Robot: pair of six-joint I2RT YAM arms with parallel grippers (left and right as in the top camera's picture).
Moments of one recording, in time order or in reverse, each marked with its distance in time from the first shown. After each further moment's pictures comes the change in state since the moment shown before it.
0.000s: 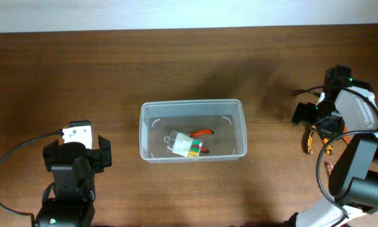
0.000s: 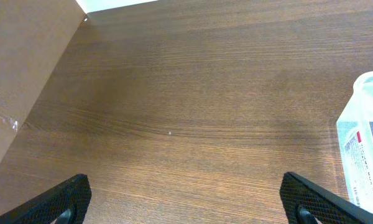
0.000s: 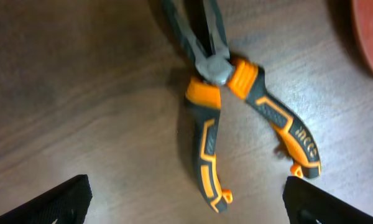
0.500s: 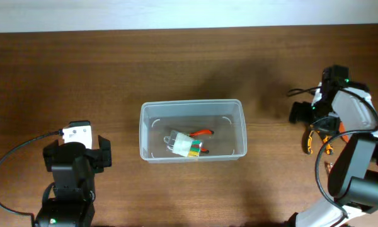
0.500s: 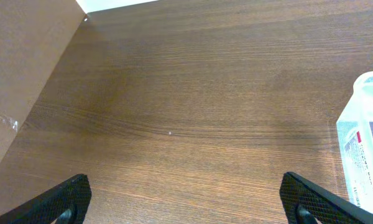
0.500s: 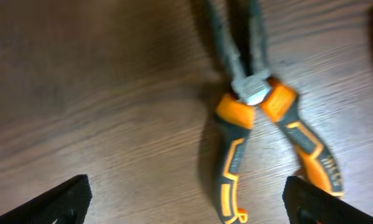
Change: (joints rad) left arm 0.000 0.000 0.000 0.000 0.000 0.000; right arm 0.022 0.000 -0.035 0.058 -0.042 -0.085
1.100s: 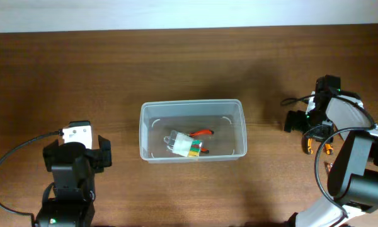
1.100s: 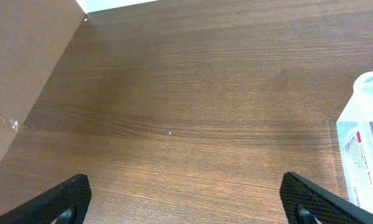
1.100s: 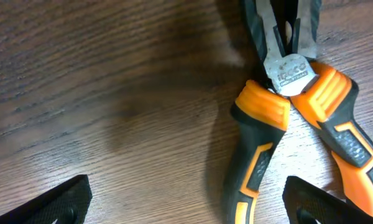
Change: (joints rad) left arm 0.000 0.000 0.000 0.000 0.000 0.000; right arm 0.004 0.003 -0.109 0.104 0.000 -0.019
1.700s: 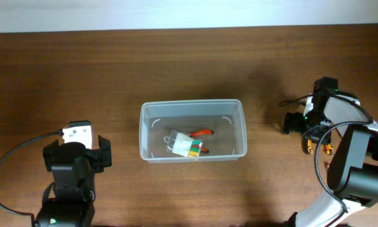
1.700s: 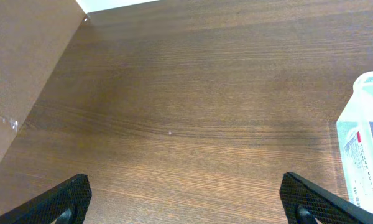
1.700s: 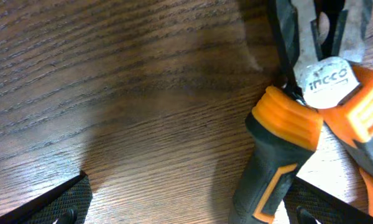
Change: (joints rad) left arm 0.000 0.000 0.000 0.000 0.000 0.000; right arm -0.001 0.049 0.000 0.011 -0.009 -0.015
